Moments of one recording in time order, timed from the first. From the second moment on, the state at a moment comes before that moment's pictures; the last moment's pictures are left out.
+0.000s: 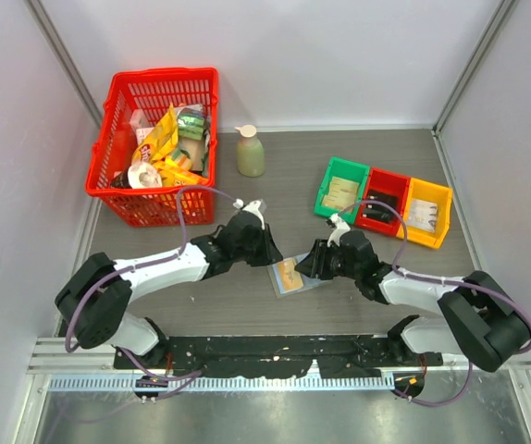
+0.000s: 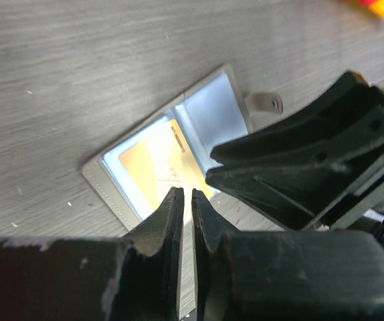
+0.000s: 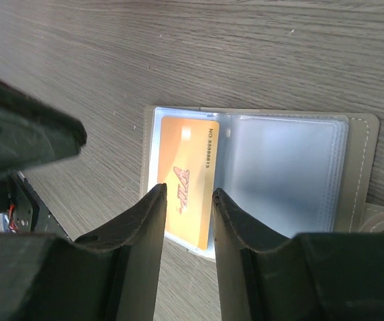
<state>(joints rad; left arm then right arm) -0.84 1.45 0.80 -0.03 0.03 -0.84 0.59 1.25 0.32 0.38 -0.28 0.65</state>
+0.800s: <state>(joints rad) -0.92 1.60 0.78 -0.08 0.04 -0.83 0.55 1.43 0.27 0.61 -0.44 0.73</state>
